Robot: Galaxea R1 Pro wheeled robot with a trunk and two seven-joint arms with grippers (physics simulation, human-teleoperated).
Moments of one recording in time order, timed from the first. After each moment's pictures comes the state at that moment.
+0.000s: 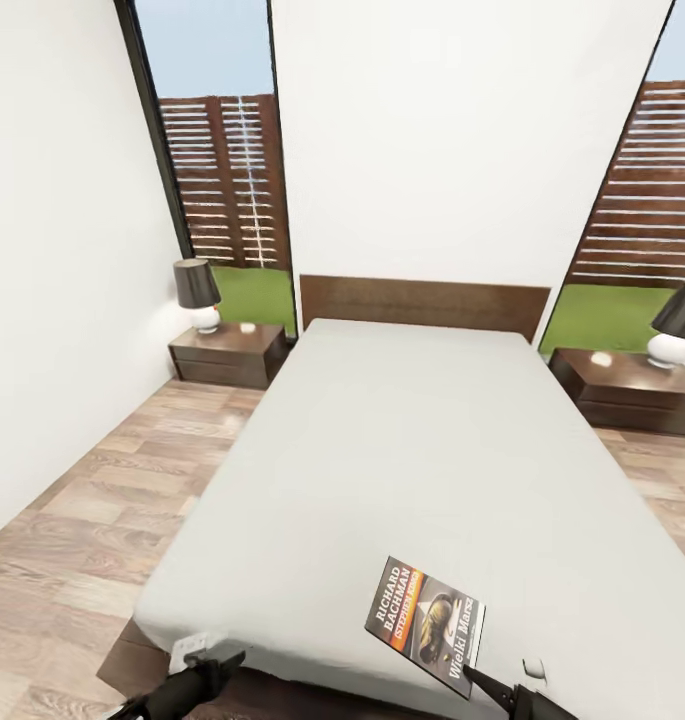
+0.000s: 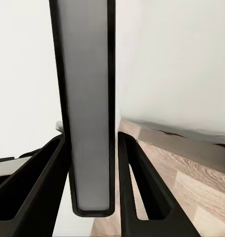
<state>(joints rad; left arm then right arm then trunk) -0.52 0.13 -0.09 -0.02 0.44 -0.16 -0.56 -0.42 -0.26 -0.19 -0.11 -0.35 0.05 1.45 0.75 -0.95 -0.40</state>
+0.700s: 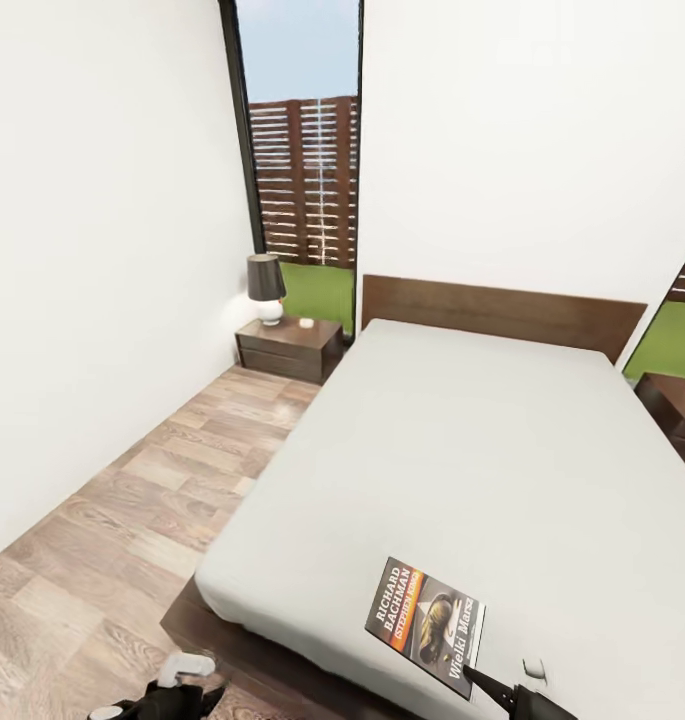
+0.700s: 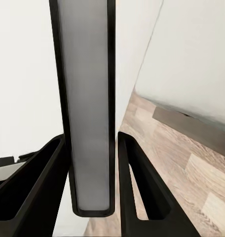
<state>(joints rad) -0.52 0.16 -0.11 -0.02 0.09 -0.16 -0.38 -0.42 -0.26 -0.19 -0.11 -0.35 0.05 1.45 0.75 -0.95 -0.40</state>
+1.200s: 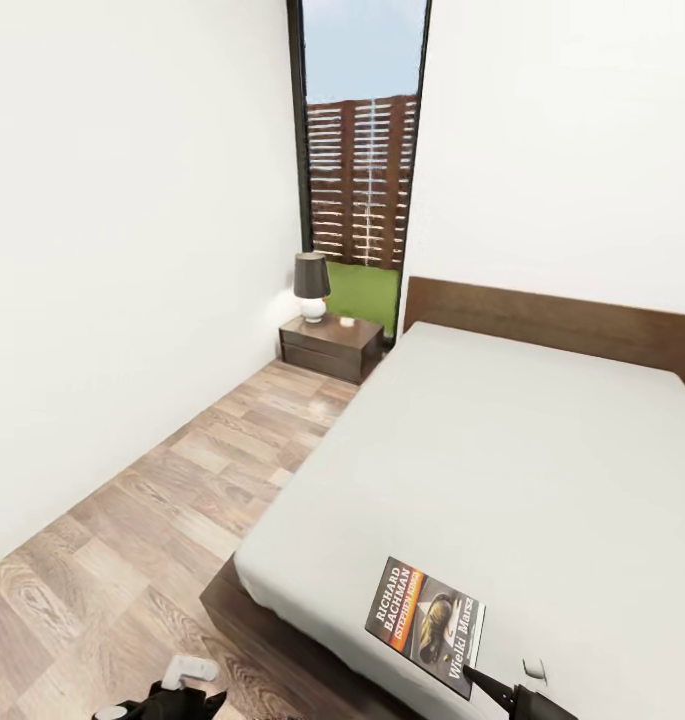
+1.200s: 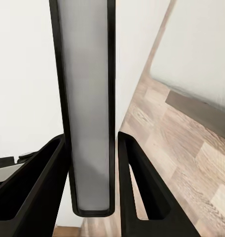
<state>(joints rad) -0.52 0.15 -0.11 -0.02 0.05 -0.16 -0.37 -0.42 -0.26 -0.19 -0.11 -0.35 0.05 1.45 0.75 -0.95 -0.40</state>
